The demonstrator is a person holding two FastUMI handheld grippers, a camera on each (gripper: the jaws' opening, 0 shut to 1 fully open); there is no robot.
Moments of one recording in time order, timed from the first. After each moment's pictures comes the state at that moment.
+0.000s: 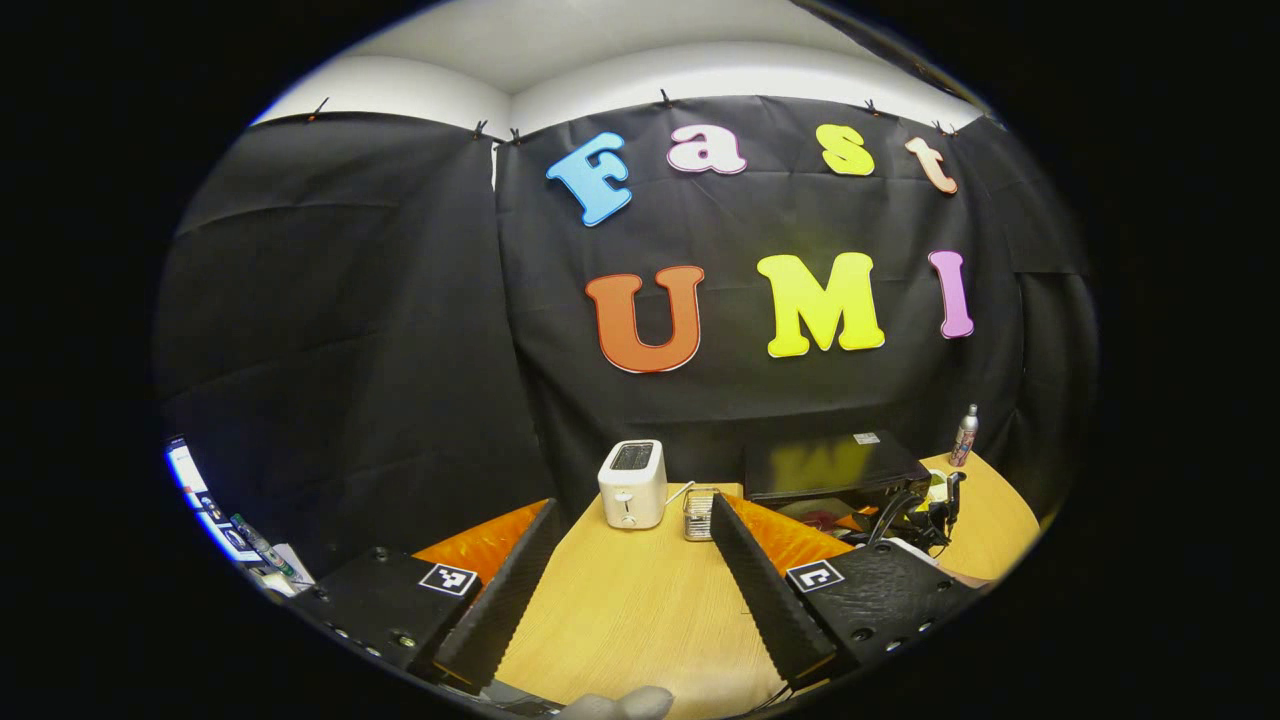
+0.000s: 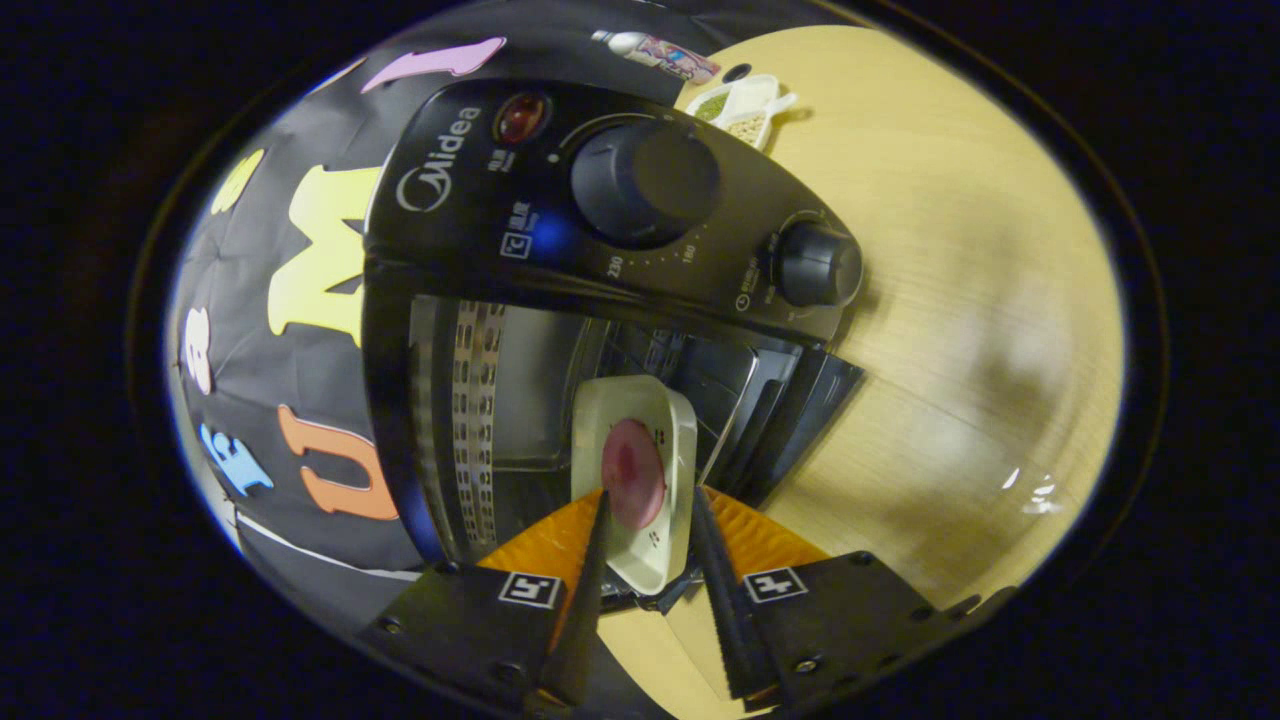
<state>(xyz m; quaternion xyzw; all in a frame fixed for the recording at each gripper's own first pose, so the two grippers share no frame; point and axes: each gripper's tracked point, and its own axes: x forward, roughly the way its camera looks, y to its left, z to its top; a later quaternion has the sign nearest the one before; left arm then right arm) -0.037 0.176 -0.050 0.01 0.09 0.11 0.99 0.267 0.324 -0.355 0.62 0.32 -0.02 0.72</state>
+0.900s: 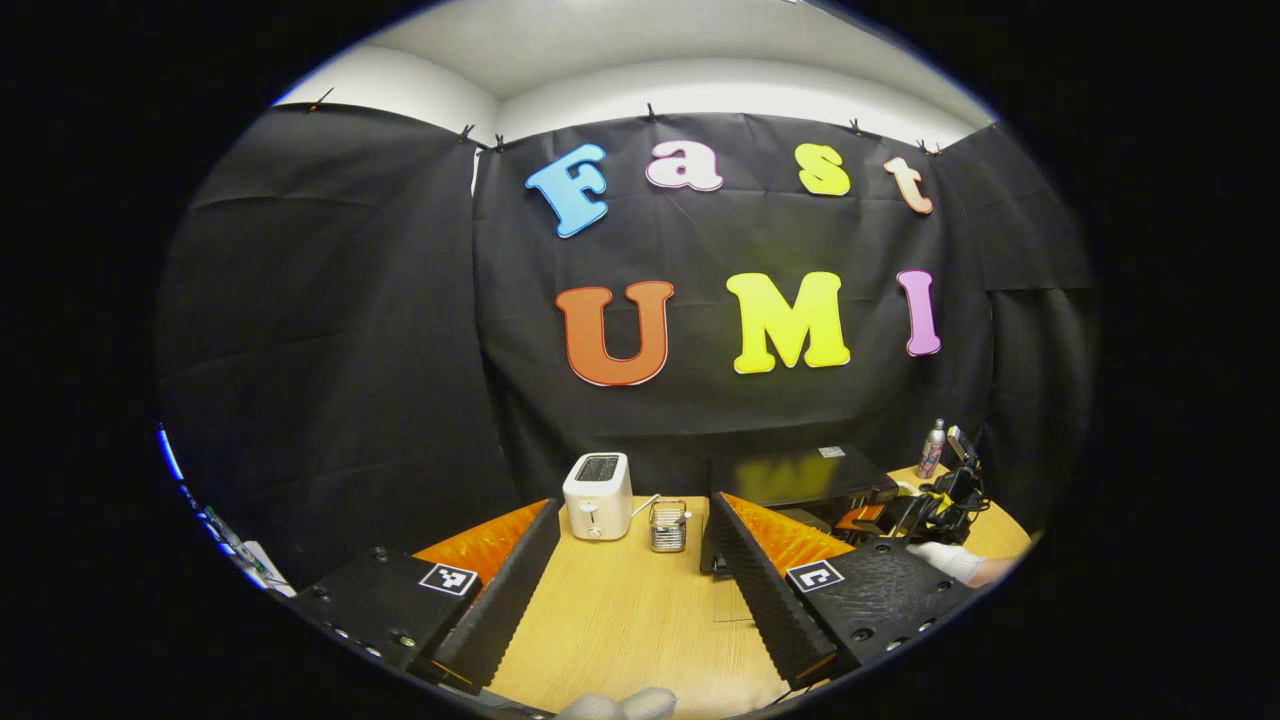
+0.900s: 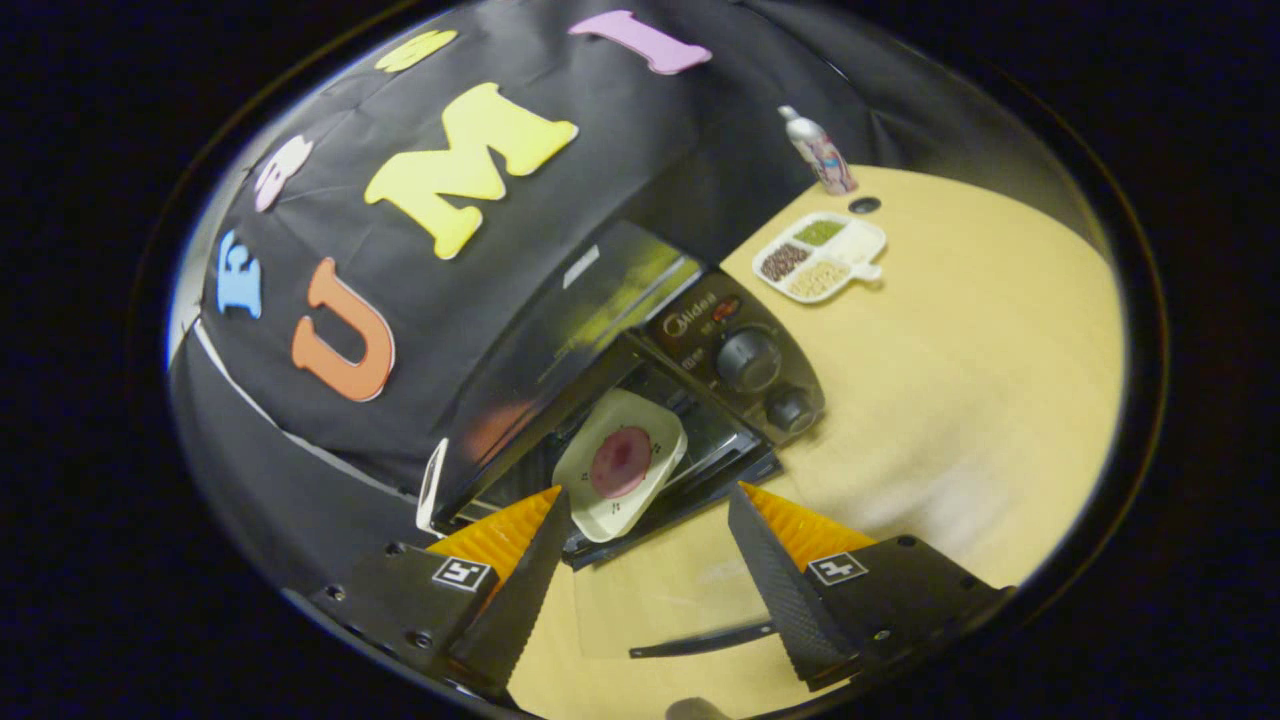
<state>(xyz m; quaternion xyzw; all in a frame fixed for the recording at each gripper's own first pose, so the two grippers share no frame) -0.040 0.162 -0.050 -0.01 0.06 0.05 1.00 0.193 0.258 -0.288 0.37 0.30 0.03 0.88</state>
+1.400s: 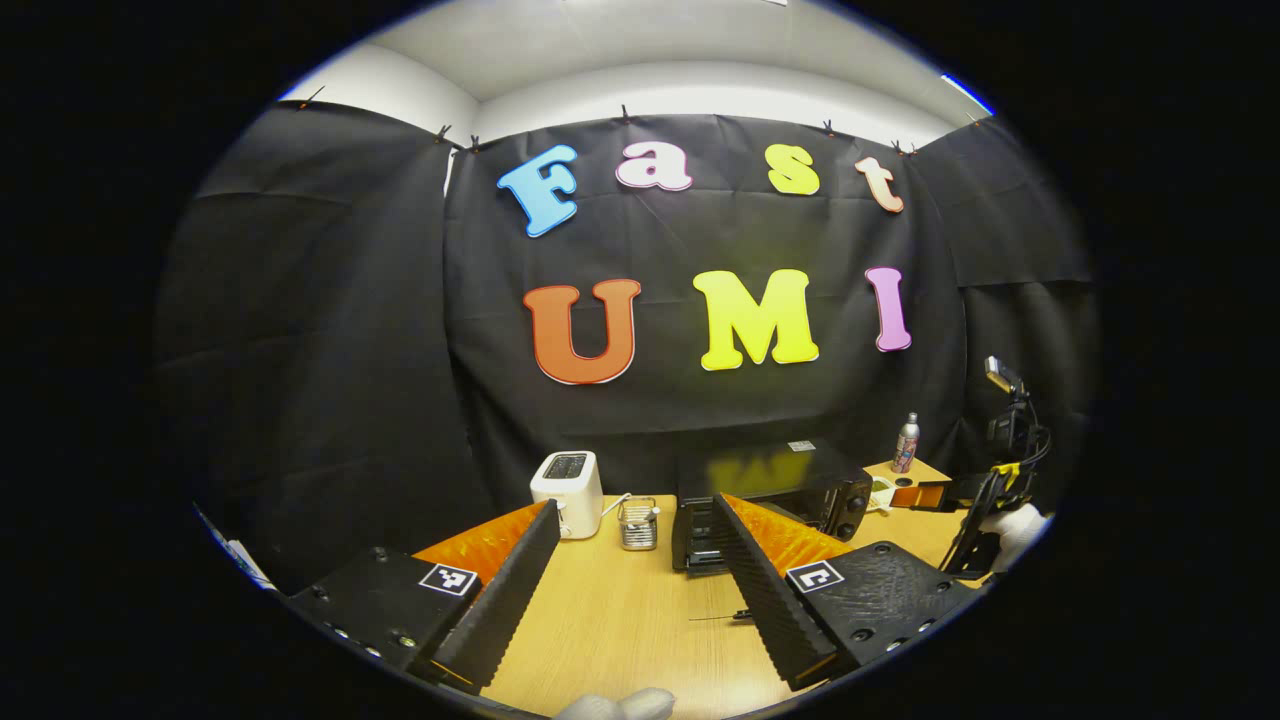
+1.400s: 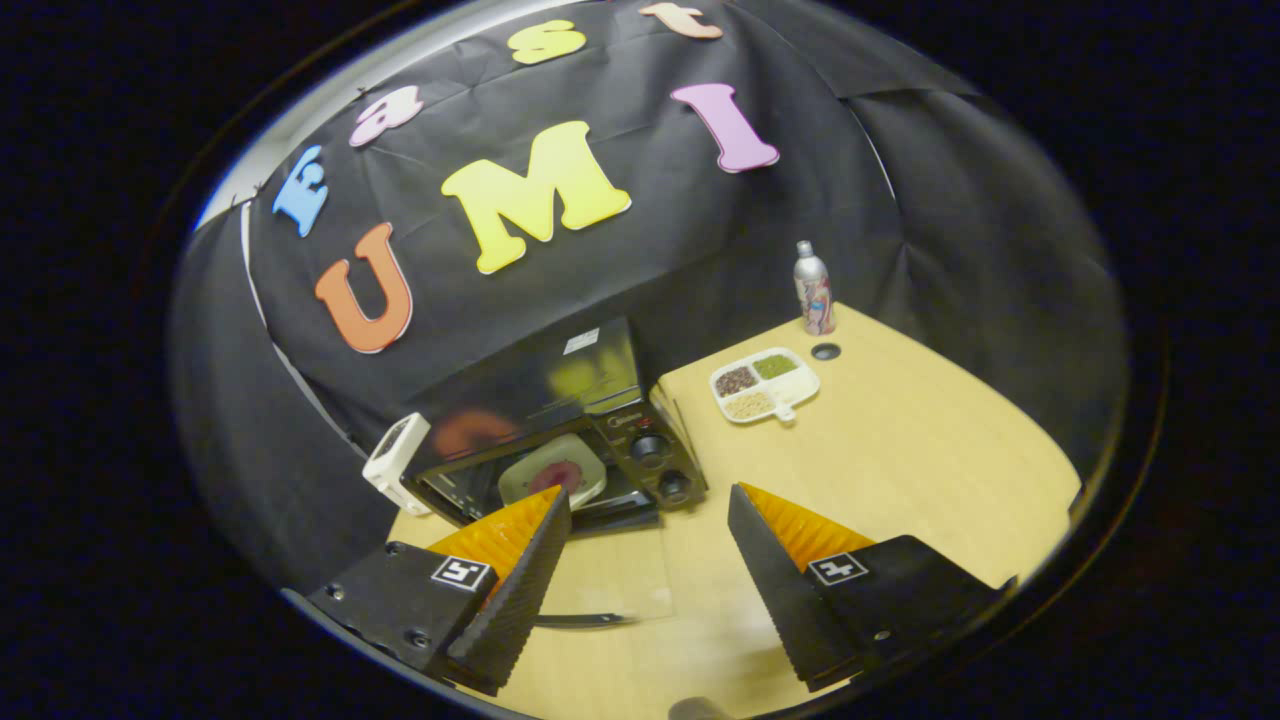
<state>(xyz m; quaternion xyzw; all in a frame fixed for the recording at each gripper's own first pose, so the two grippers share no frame) -0.032 0.121 -0.077 0.00 0.06 0.01 1.00 0.121 0.147 -0.238 0.19 0.24 0.00 0.95</state>
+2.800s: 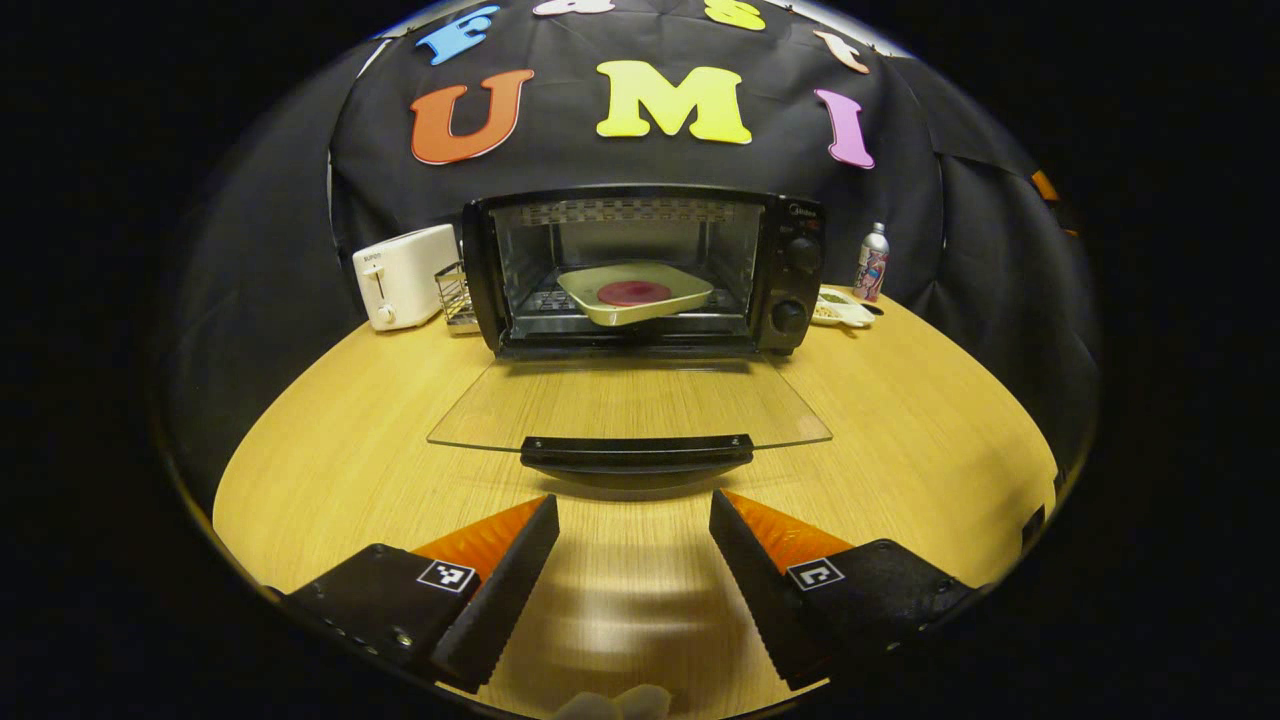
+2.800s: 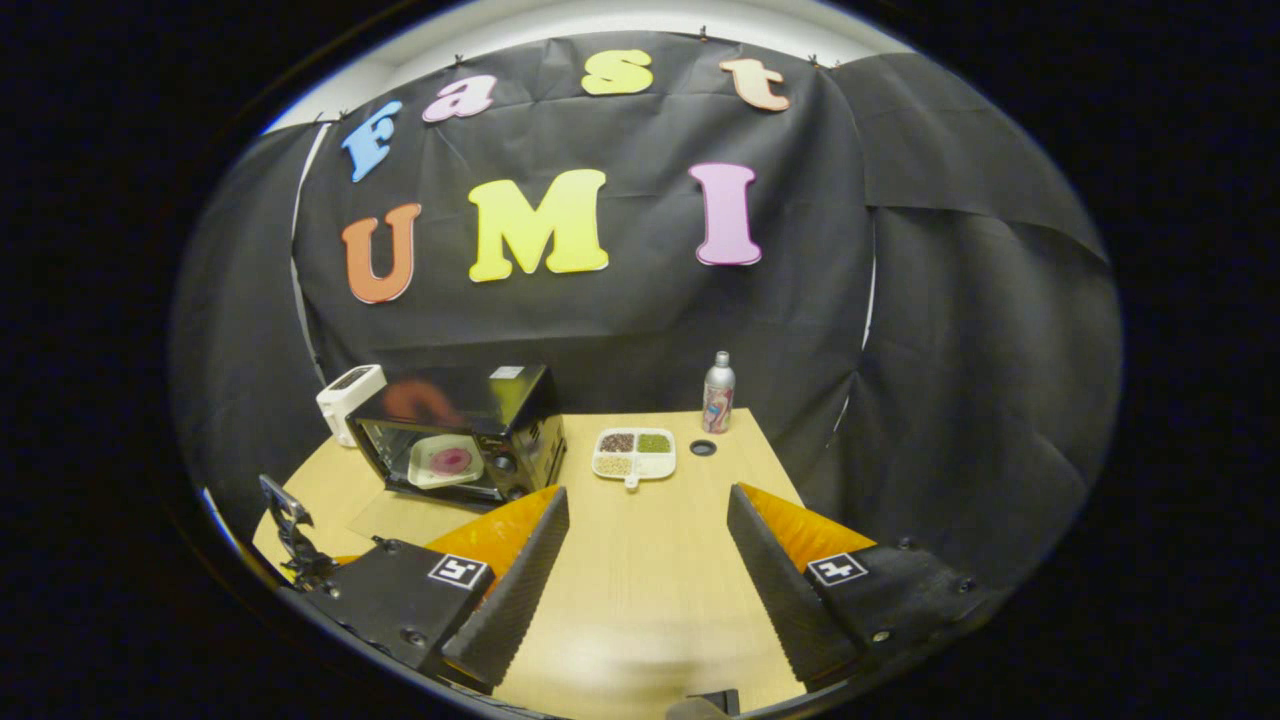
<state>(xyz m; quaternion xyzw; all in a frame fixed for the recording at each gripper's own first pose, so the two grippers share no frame) 0.022 -0.072 -0.394 -0.03 0.29 -0.06 0.95 0.060 -0.028 -0.166 0.04 0.21 0.00 0.98</state>
